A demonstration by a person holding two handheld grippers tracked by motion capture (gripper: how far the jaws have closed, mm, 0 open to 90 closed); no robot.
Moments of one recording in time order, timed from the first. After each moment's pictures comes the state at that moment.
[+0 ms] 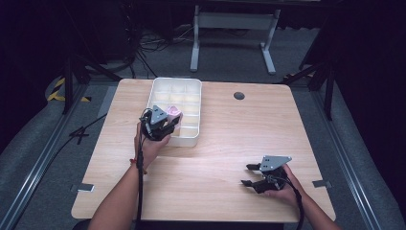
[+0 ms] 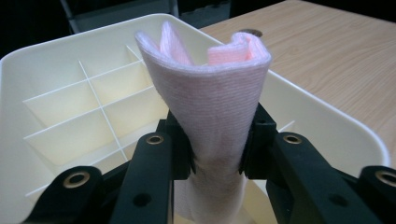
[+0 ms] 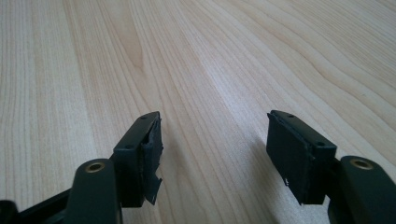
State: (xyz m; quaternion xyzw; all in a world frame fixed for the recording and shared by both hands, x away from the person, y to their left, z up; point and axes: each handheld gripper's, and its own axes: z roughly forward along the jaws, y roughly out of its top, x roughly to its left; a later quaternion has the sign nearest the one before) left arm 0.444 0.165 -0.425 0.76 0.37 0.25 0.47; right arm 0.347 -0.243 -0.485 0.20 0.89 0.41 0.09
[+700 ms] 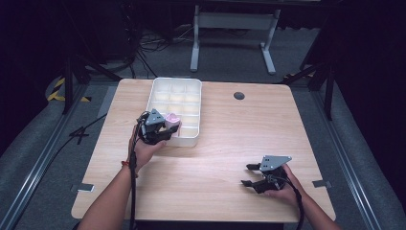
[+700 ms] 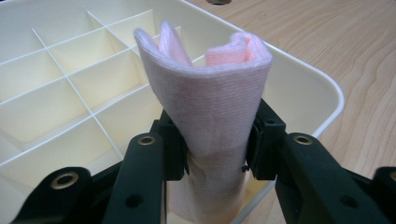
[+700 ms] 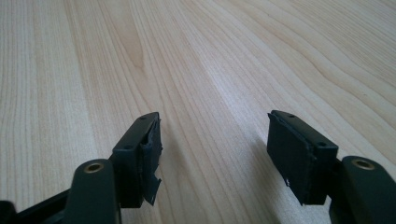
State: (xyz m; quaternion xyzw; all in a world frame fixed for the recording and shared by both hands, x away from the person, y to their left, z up) left arm 0.440 0.175 -0.428 0.81 0.35 0.18 0.44; right arm 0.347 -0.243 -0.485 0.20 0.89 0.41 0.09
